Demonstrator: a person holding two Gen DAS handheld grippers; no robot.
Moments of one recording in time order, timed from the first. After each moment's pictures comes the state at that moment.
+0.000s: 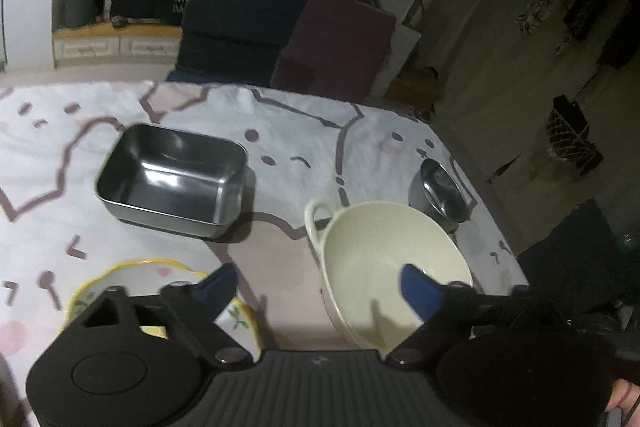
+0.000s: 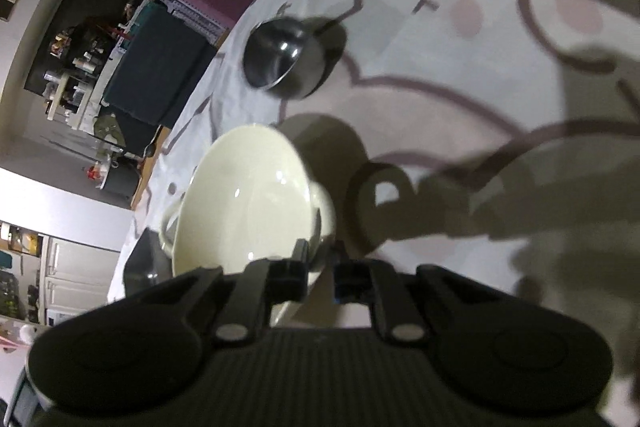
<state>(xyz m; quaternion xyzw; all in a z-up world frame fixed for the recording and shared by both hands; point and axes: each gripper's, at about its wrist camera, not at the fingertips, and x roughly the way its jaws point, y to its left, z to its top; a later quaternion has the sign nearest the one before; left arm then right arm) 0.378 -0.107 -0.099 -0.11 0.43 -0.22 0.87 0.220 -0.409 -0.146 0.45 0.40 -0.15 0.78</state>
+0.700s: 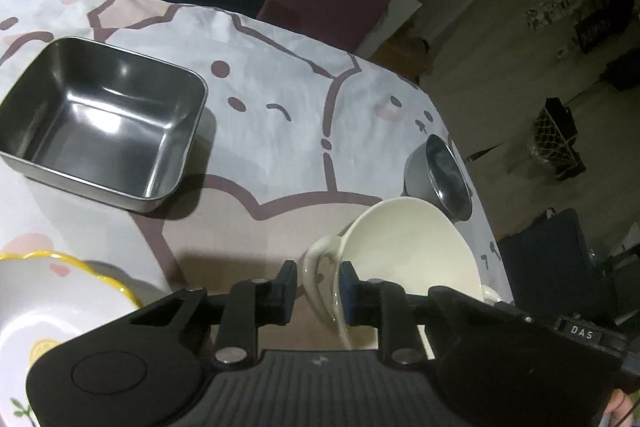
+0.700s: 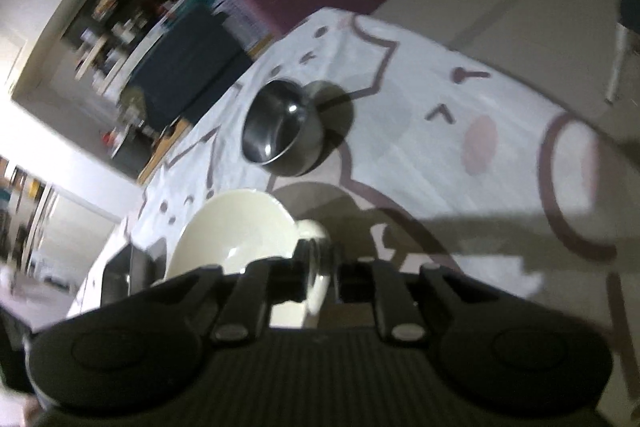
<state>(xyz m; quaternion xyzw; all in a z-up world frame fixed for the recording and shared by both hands) 0.438 -0.135 -0.160 -0.18 0.50 -0.25 0.81 0.250 -0.473 -0.143 0.35 0.40 -0.08 0.84</state>
